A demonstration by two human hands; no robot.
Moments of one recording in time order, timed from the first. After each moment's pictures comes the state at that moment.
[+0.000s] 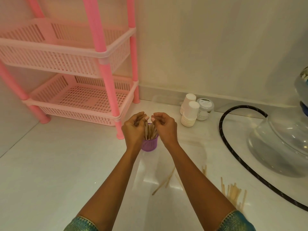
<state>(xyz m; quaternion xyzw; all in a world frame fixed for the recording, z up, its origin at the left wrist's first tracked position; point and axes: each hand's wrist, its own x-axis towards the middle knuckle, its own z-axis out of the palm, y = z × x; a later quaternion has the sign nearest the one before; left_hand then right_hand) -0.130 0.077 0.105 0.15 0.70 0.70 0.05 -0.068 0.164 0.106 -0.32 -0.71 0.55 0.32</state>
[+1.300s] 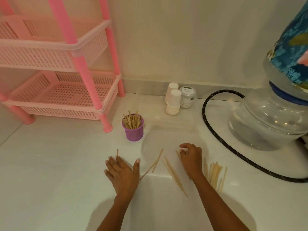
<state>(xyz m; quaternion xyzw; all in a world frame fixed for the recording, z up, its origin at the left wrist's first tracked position) -0.021 -0.004 -0.017 0.16 0.97 0.17 0.10 0.113 0.181 0.012 -0.50 -0.74 0.38 0.23</state>
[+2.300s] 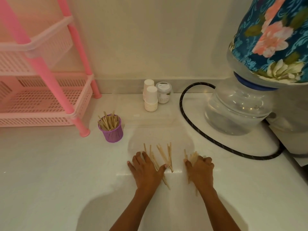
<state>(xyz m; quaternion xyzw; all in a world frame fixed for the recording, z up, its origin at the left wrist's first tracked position) 0.069 0.074 -0.003 0.36 0.92 0.11 0.13 0.213 0.174 0.015 -0.66 -0.71 0.23 0.07</state>
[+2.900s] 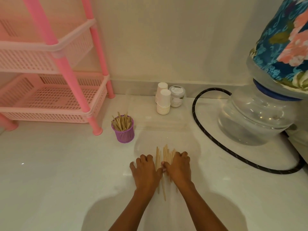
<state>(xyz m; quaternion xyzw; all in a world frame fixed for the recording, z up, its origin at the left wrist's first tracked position) 0.038 0.061 0.008 0.36 0.92 0.08 0.10 0.113 0.148 0.019 -0.56 -0.79 0.25 0.03</state>
